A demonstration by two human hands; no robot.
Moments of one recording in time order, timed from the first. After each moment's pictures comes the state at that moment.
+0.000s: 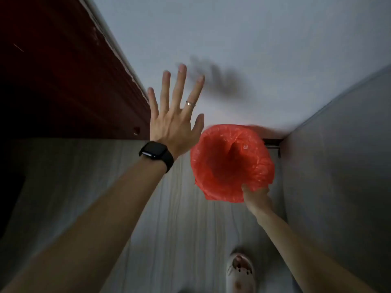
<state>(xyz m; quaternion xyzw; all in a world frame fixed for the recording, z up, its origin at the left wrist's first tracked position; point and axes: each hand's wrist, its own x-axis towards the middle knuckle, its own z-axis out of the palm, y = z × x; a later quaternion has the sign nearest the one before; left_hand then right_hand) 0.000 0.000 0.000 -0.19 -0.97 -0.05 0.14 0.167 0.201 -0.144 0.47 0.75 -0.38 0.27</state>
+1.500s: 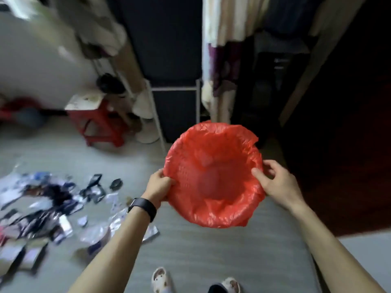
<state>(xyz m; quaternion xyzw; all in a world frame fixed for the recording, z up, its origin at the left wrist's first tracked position) 0.723 -0.185 0.494 0.68 -0.37 -0.57 0.27 0.419 -0.117 0.524 -0.50 0.77 -0.29 0.25</state>
